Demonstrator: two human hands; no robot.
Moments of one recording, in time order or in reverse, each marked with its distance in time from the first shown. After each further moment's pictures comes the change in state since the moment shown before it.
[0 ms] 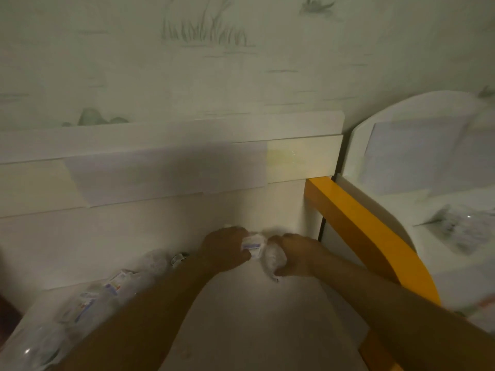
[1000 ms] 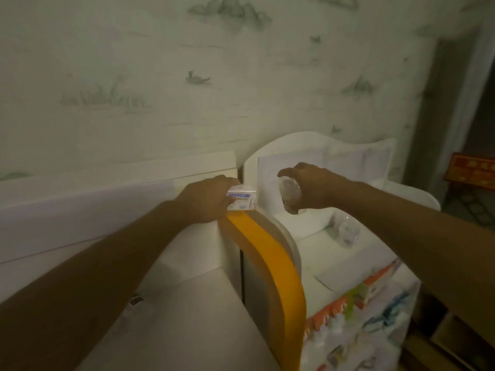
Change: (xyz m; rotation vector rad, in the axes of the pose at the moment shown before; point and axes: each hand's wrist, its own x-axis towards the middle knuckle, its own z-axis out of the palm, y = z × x) left_hand 0.016 0.168 -0.154 0.034 0.259 0.432; right_hand -0.173 0.105 -0.192 -0.081 0.398 0.267
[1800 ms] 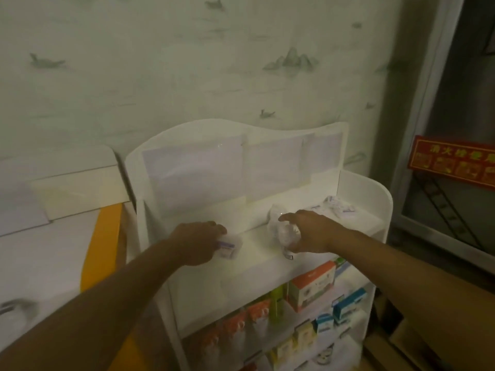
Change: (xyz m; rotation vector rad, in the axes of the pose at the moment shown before) left_hand 0.117 0.226 0.160 0.247 -0.313 -0.069; right_hand -0.061 0.320 0.077 0.143 -0.243 -0.002
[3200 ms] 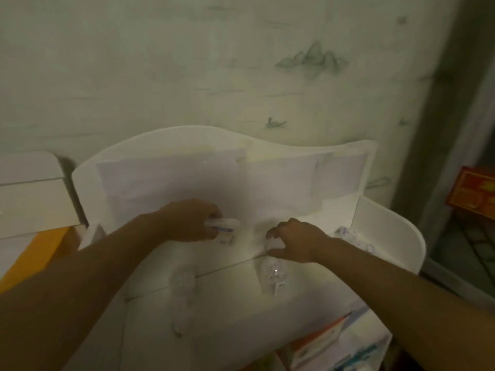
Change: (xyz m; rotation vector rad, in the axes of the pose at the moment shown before) left_hand 0.144 -0.047 -0.040 -0.163 -0.021 -0.089; right_hand 0.171 0.060 -0.005 -0.233 -0.005 -0.222
